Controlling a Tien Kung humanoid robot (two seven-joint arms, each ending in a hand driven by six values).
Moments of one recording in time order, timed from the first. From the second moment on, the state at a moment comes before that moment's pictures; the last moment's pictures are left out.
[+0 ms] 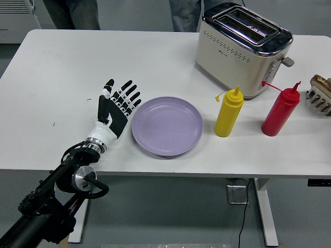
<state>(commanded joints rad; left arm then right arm) -0.29 0.01 -1.13 -1.15 0.58 0.02 -0.19 0.20 -0.30 1.76 1.12 -0.22 0.17 0.11</state>
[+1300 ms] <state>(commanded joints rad) -0.08 0.08 -1.91 -1.37 0.21 -0.15 0.06 0.20 -0.30 1.77 1.12 -0.22 0.17 0.11</state>
